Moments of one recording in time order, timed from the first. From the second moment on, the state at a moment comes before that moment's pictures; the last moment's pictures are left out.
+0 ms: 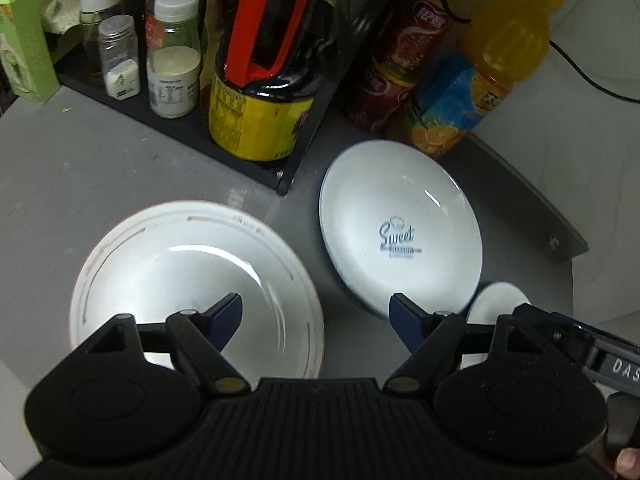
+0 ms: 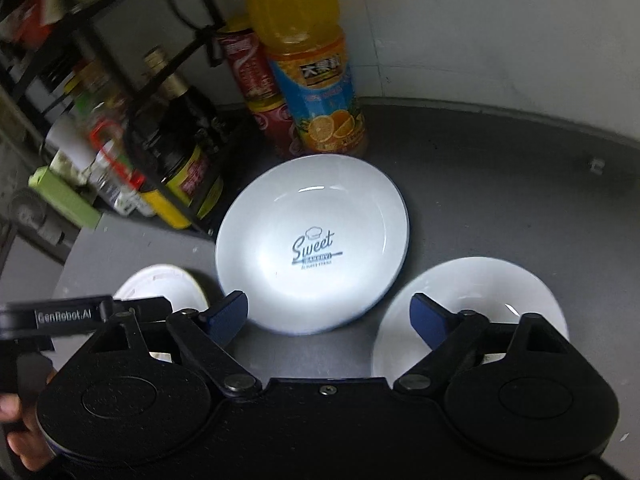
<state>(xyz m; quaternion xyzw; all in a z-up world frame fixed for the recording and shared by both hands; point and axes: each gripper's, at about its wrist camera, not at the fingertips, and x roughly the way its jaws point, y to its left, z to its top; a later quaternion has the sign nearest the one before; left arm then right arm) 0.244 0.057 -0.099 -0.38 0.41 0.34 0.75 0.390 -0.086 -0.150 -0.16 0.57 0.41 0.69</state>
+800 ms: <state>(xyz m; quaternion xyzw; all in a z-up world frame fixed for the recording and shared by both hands) 0.280 0.123 -0.159 -0.47 0.38 0.30 0.74 0.456 -0.056 -0.220 -0.12 0.63 0.30 0.70</state>
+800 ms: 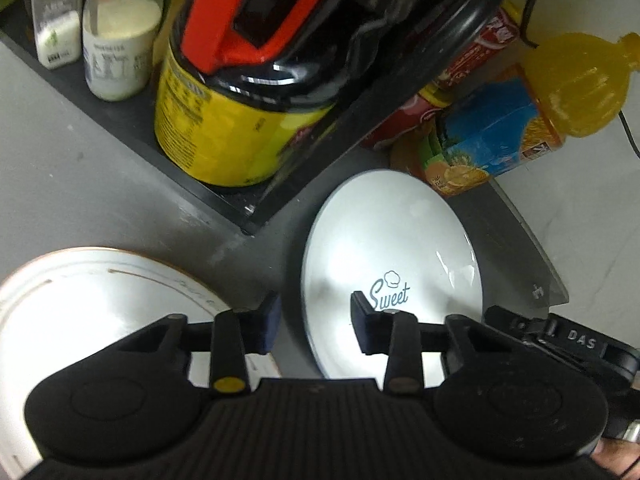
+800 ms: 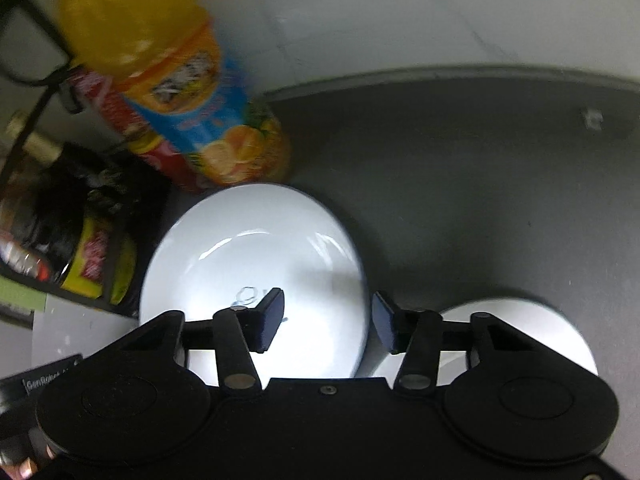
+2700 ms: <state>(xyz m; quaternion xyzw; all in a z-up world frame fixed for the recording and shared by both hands) 0.237 0.115 -0.136 -0.51 0.35 0.30 0.73 0.429 -0.096 -0.202 -0.03 0.65 0.36 0.66</state>
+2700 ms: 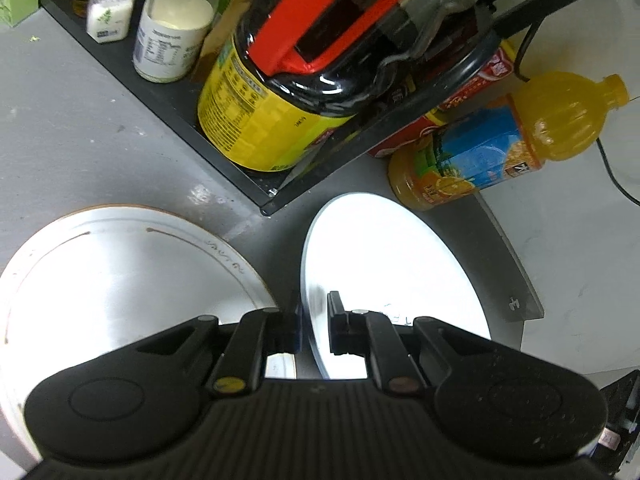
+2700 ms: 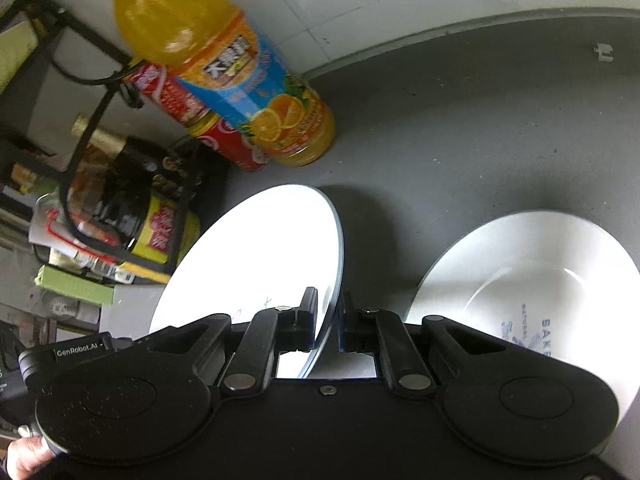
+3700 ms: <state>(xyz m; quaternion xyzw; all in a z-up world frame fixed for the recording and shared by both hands) 0.139 0.087 -0.108 -0.53 0.32 0.36 0.70 0.347 -0.093 -0.172 -0.10 0.64 0.45 0.61</state>
